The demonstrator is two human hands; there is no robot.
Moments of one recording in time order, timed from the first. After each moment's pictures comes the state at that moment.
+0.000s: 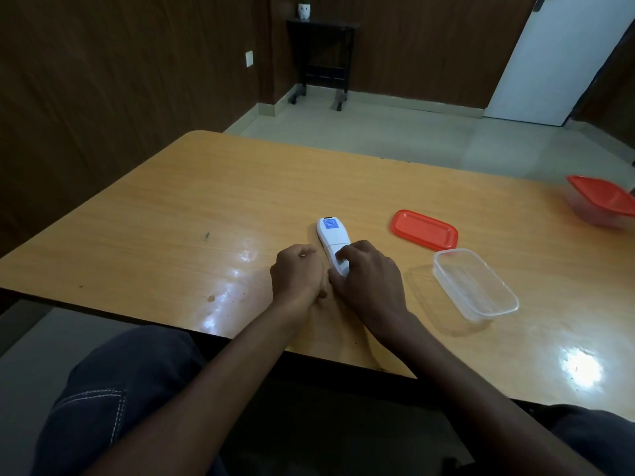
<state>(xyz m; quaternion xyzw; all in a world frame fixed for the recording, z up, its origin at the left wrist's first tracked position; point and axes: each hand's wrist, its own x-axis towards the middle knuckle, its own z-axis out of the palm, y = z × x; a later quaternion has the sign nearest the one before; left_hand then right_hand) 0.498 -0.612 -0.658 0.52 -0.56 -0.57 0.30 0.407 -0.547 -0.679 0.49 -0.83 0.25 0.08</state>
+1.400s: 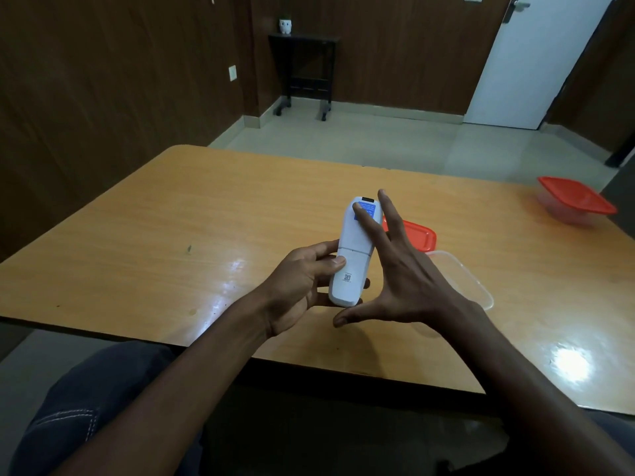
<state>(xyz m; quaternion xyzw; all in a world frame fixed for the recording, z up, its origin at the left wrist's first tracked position) 0.508 -0.602 -0.632 0.19 -0.56 -0.79 0.14 0.351 -0.481 -0.630 0.66 -0.71 0.26 0.03</state>
